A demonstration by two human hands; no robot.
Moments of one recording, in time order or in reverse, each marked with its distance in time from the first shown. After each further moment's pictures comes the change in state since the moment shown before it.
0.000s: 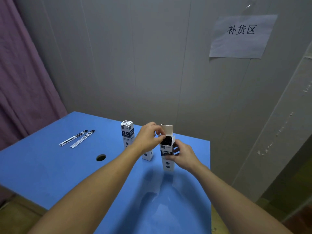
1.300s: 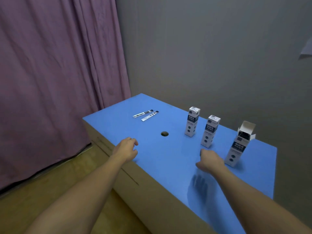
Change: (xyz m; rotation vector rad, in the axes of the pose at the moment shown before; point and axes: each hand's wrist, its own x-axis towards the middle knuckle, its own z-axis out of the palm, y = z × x) left_hand -0.283 -0.185 -0.163 0.433 -0.081 -0.662; right_hand -0.059 -0.094 0.134 -0.762 -0.326 0.077
